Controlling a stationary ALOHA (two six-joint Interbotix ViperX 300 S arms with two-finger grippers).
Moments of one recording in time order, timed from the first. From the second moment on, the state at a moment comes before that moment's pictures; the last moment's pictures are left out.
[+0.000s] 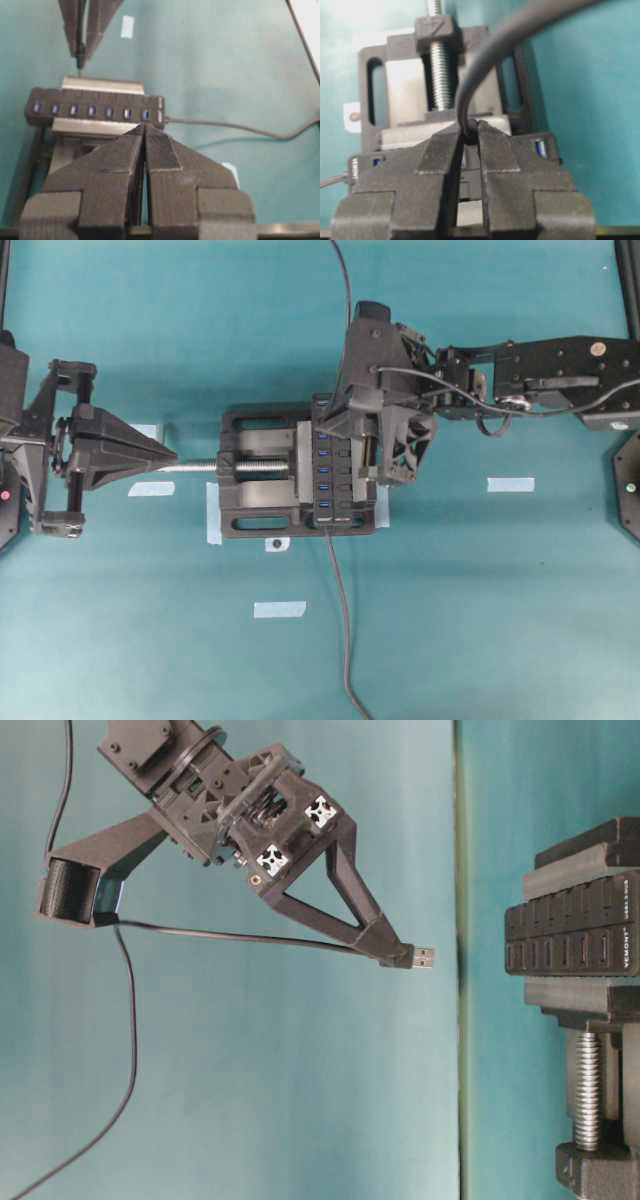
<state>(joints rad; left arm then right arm) -0.01 -0.74 1.05 0.01 -0.02 -0.12 -0.11 -0.05 0.55 0.02 0.24 -0.01</state>
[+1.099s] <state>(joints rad) -0.02 -0.73 1.05 0.01 -0.03 -0.12 -0.10 0.06 0.55 0.02 0.23 -0.01</state>
